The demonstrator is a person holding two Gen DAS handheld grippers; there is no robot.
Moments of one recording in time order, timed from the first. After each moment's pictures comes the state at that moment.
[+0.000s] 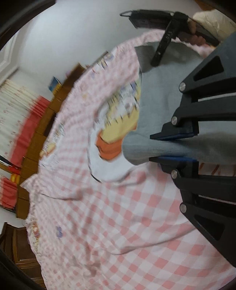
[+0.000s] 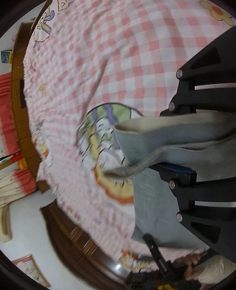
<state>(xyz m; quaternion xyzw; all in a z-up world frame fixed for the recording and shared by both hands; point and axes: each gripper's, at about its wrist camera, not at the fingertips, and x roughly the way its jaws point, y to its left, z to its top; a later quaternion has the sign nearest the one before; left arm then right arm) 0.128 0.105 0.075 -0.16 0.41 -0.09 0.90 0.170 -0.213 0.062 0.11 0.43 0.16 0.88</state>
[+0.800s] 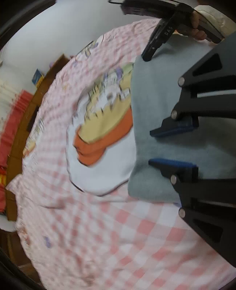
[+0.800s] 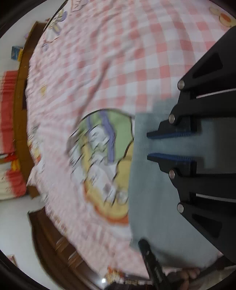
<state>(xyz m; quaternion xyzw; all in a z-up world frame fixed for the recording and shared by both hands) 0.156 0.069 0.043 -0.13 0.46 -0.08 0.87 0.178 -0.204 0.039 0.04 0.44 0.12 0.89</state>
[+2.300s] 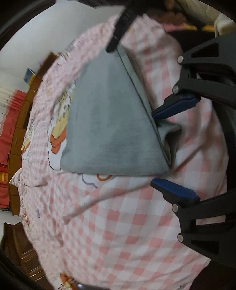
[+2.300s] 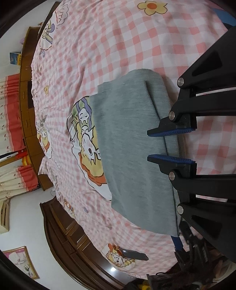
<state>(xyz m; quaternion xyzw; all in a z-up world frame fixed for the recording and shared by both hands) -0.019 0.060 0.046 -0.07 0.47 -0.03 0.88 0.053 -0.186 0.071 0.10 0.40 0.15 0.90</state>
